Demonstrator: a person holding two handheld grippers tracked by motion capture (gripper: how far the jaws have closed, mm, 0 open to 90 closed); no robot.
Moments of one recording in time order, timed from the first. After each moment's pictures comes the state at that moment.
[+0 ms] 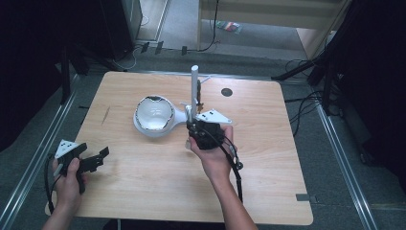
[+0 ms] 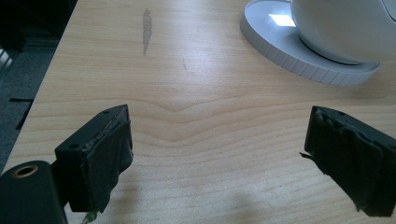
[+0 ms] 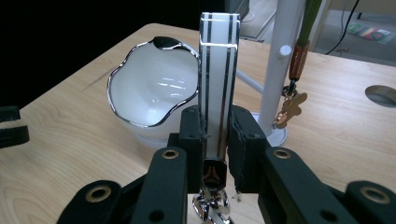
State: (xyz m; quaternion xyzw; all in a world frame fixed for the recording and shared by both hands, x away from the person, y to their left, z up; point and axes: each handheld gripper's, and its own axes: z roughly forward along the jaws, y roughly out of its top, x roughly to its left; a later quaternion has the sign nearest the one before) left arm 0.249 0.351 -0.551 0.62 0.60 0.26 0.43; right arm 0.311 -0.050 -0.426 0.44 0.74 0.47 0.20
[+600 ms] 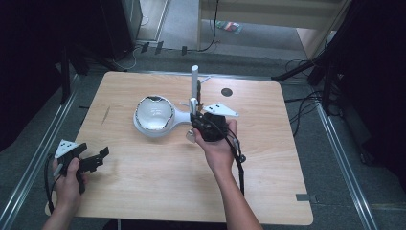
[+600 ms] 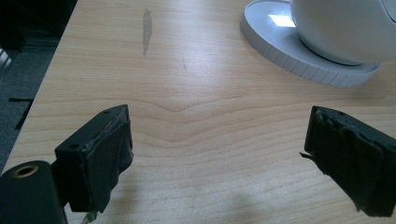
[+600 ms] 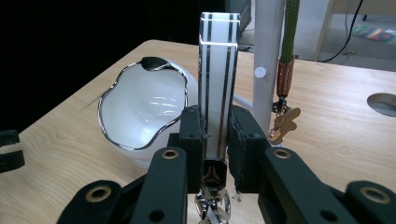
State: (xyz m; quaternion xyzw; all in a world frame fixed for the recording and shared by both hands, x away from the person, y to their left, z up) left arm 0.249 0.352 -0.551 0.62 0.60 0.26 0.43; right arm 0.334 -0.061 -0.427 0.45 0.72 0.50 0.19
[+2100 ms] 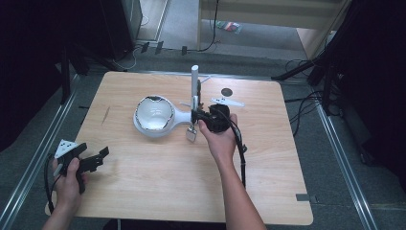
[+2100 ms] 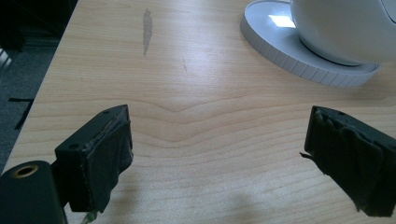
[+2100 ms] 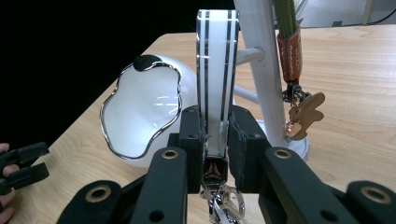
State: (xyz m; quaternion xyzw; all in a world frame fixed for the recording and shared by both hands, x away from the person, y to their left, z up) left arm 0.249 0.352 -0.551 0.62 0.60 0.26 0.43; right arm 0.379 -0.075 -0.450 0.47 0.71 0.52 0.08
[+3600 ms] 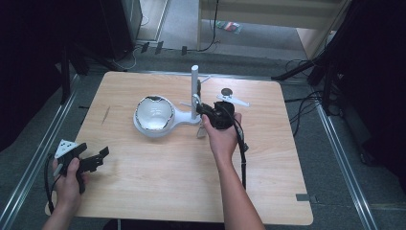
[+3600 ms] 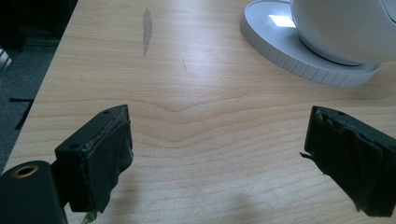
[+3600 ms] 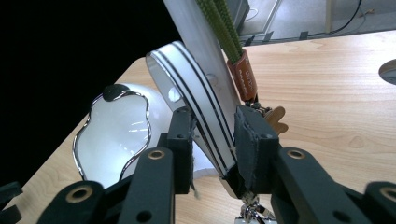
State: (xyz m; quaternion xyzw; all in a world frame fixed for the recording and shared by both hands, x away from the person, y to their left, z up) left arm 0.249 0.352 -0.551 0.62 0.60 0.26 0.43; right arm 0.388 -0.084 -0.450 0.52 0.66 0.53 0.11
